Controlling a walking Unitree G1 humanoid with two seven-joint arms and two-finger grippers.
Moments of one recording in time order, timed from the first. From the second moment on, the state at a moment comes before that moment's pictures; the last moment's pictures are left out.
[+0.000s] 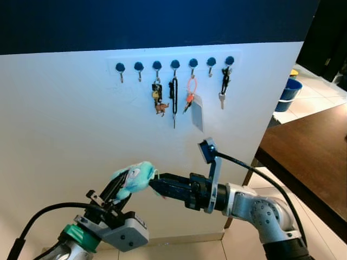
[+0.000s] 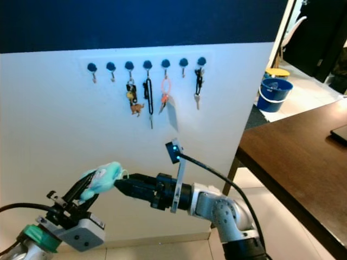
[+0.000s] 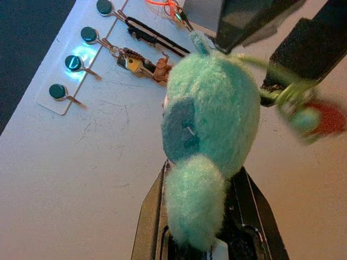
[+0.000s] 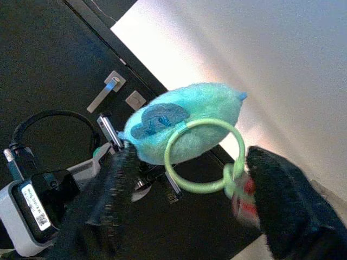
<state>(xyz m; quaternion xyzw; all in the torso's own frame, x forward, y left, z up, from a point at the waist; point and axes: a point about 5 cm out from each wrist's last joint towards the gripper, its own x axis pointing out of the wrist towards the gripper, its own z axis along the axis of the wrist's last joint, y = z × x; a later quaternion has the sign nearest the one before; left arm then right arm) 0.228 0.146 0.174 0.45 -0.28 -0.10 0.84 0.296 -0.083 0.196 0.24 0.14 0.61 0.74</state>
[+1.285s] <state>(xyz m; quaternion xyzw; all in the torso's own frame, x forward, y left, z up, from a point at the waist) 0.221 0.168 0.114 -0.02 0.11 -0.09 0.99 0.329 -0.125 0.145 0.15 0.10 0.26 0.95</state>
